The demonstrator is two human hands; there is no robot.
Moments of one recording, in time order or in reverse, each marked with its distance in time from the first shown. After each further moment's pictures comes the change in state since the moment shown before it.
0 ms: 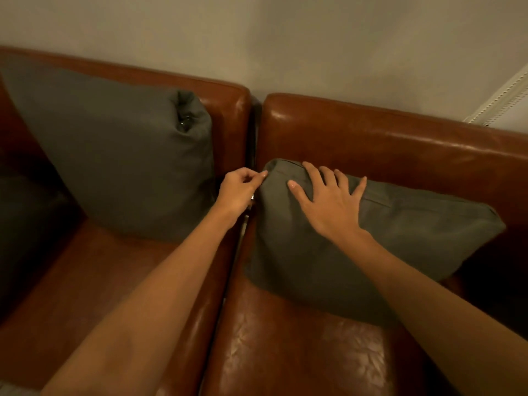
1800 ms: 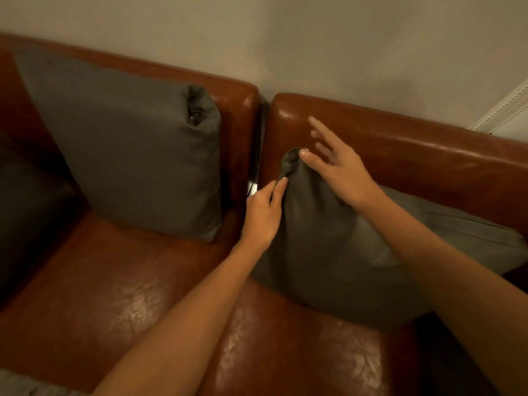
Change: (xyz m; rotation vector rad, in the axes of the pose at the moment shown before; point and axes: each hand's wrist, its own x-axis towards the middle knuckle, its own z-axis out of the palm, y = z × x) left_hand -0.043 -0.019 0.040 -0.005 0.111 0.316; right_hand 0.020 -0.007 -0.063 0.915 -0.135 -0.168
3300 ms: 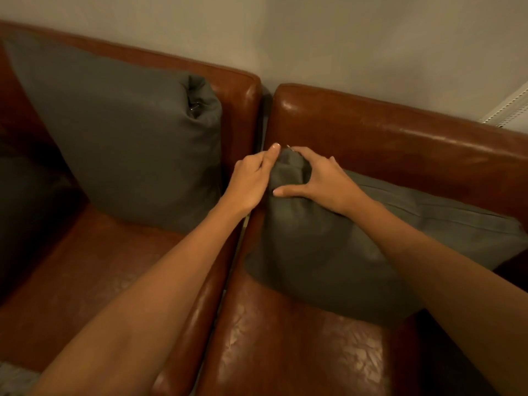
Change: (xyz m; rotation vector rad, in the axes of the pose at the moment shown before) left_hand 0.045 0.019 -0.040 0.172 -0.171 0.065; right_hand 0.009 0.022 0.028 -0.450 -0.213 -0.012
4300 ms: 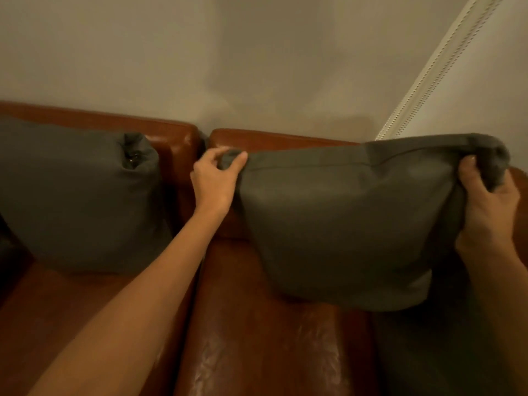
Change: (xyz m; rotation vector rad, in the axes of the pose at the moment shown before) left_hand 0.010 0.099 0.041 -0.114 0.376 -0.012; right_hand -0.210 0.058 -0.174 0.800 1.157 0.136
